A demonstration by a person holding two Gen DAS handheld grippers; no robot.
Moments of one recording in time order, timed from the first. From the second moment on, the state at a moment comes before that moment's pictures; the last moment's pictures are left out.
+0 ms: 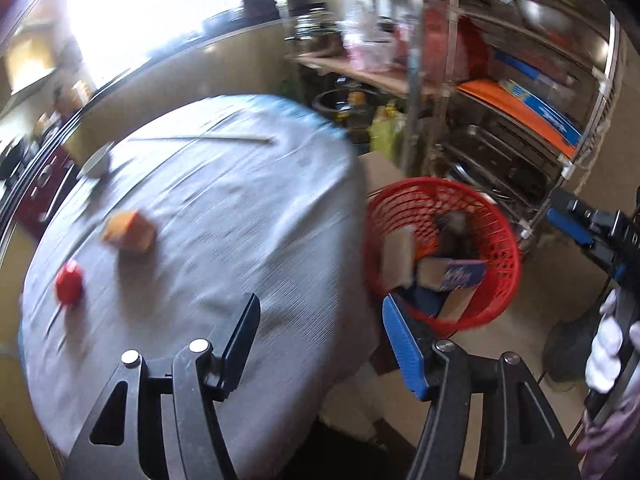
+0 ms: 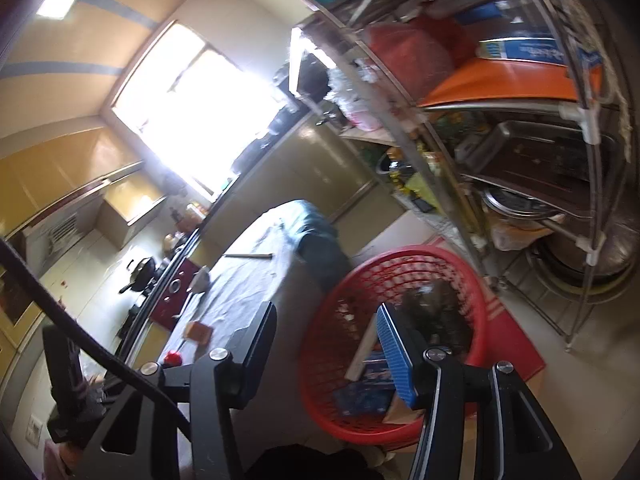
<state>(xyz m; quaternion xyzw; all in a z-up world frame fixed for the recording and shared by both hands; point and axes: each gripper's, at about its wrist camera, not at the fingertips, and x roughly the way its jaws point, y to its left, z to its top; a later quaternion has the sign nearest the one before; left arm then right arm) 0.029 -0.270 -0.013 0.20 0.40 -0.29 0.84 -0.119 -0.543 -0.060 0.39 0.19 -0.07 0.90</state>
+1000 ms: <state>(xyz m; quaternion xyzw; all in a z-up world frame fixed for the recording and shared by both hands) -0.007 0.030 0.066 0.05 0.24 -0.04 0.97 -0.079 -0.282 0.048 0.26 0.18 0.24 0.92</state>
